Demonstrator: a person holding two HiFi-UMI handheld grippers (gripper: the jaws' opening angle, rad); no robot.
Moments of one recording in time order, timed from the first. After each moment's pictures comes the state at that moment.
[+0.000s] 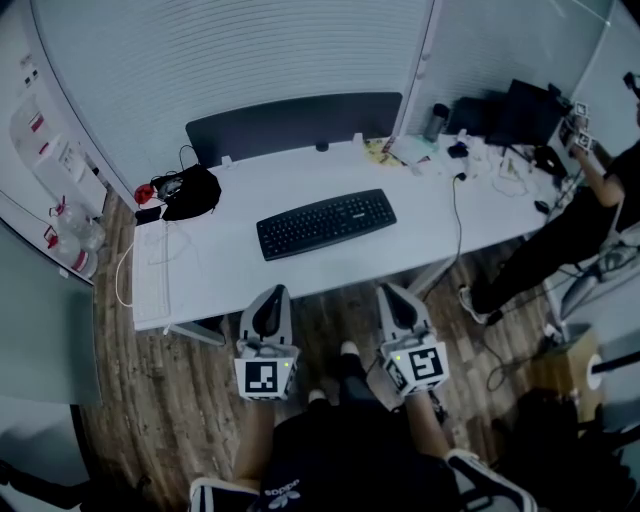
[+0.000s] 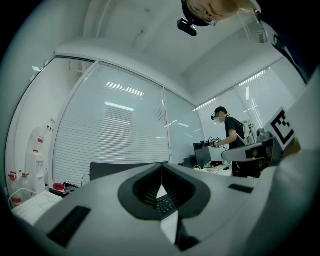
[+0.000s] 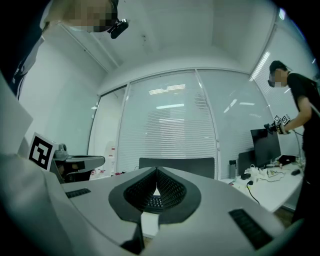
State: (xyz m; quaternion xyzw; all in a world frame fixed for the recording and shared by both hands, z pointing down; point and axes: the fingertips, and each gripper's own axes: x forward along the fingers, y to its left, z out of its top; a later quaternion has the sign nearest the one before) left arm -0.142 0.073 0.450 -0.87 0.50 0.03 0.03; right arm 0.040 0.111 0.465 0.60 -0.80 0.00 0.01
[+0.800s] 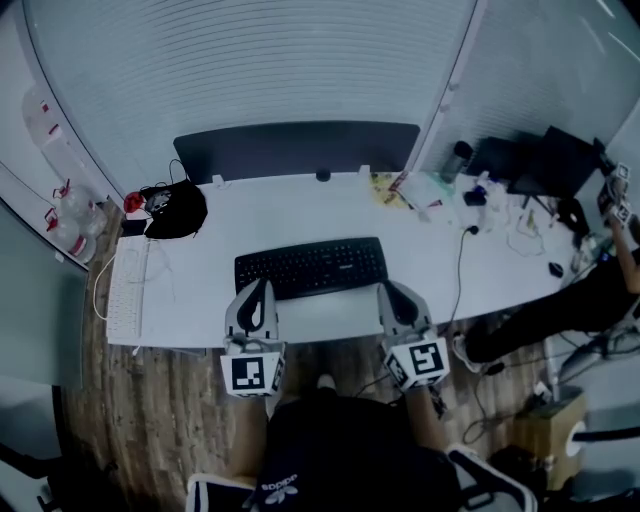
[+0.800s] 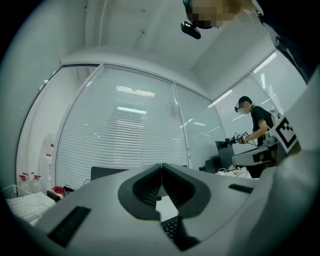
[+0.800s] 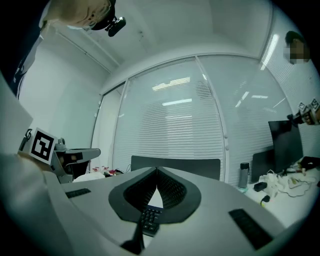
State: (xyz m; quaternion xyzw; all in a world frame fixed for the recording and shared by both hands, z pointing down) left arm -0.078 -0.072 0.451 -0.81 0.58 0.03 0.05; right arm 0.143 -0.062 0.472 0.54 -0.84 -0.01 0.02
